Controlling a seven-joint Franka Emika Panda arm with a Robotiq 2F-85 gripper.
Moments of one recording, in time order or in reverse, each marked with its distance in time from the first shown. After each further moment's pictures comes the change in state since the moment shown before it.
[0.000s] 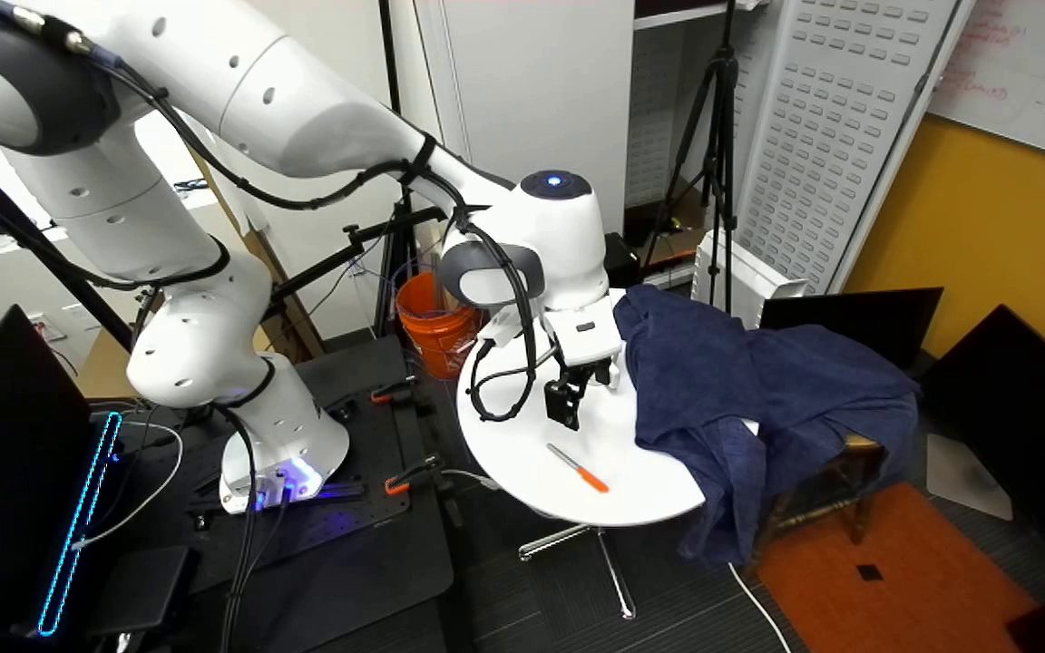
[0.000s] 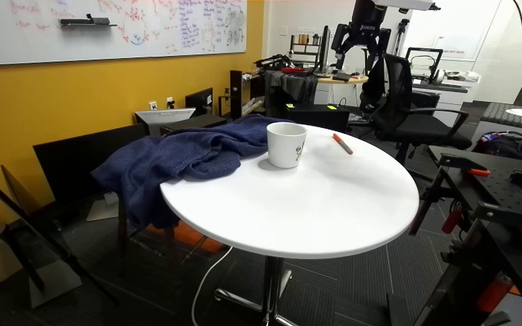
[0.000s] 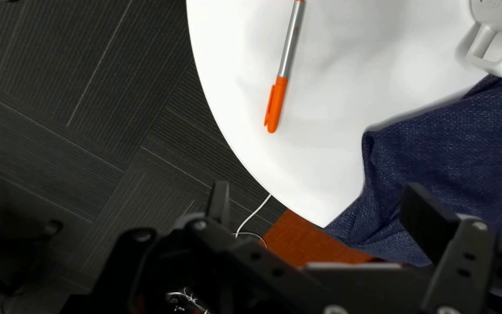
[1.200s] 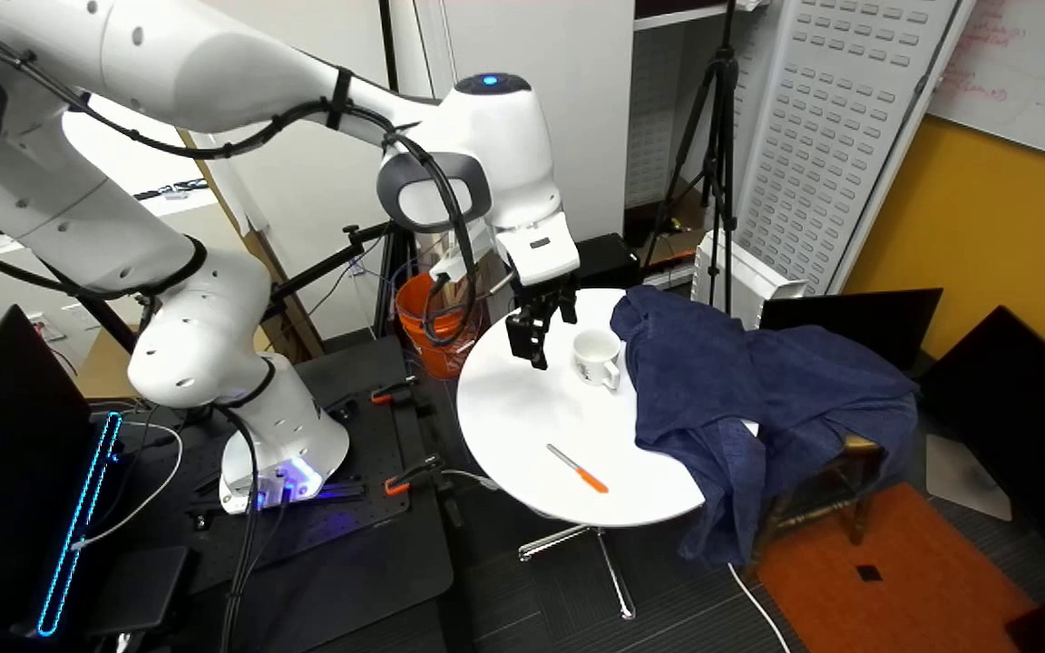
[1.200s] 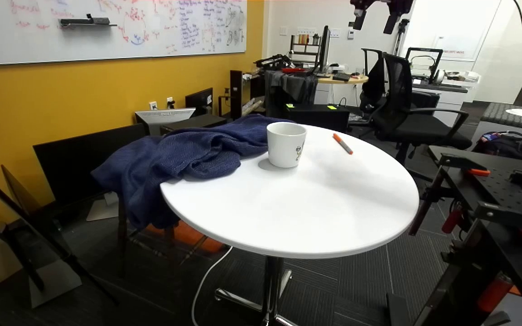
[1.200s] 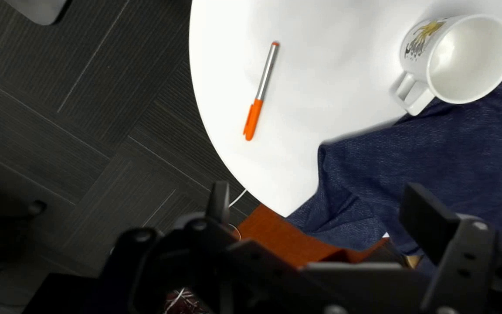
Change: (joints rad) arm 0.010 -0.283 0.068 -0.061 0.000 -0.191 -0.014
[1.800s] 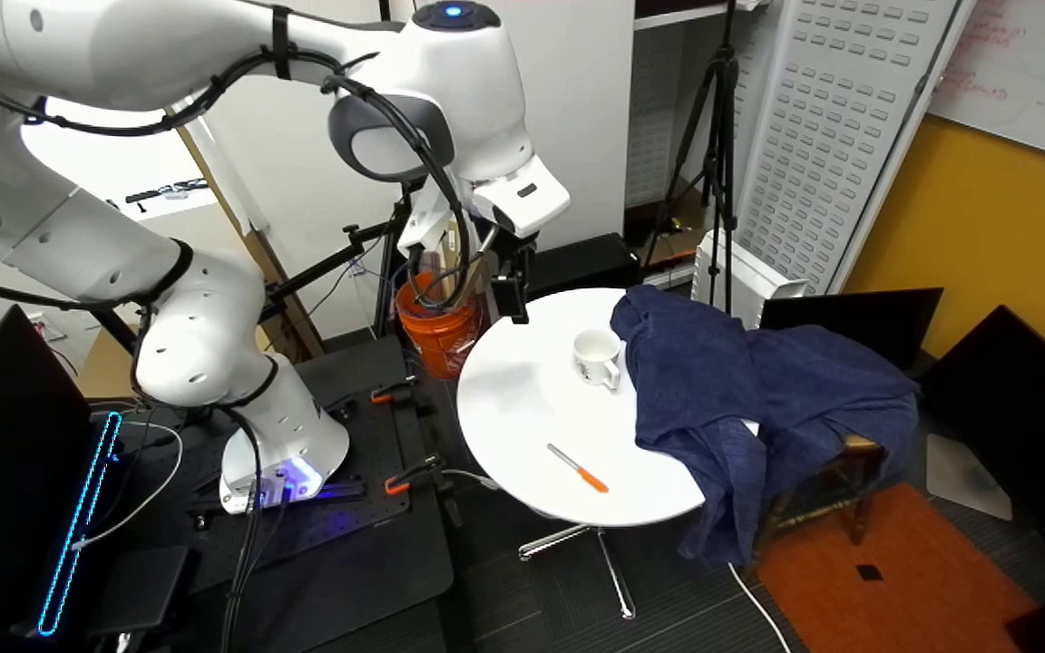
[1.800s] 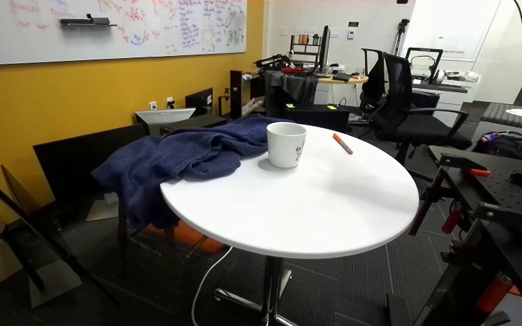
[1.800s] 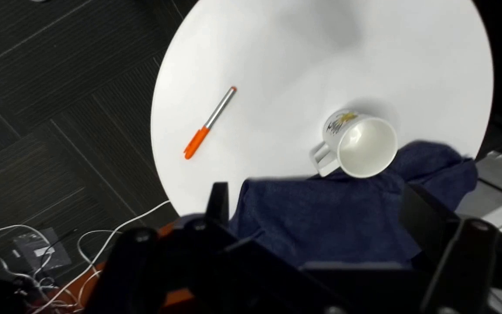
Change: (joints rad) arm 0.113 -0.150 -0.092 0.043 0.131 -0.224 -0.384
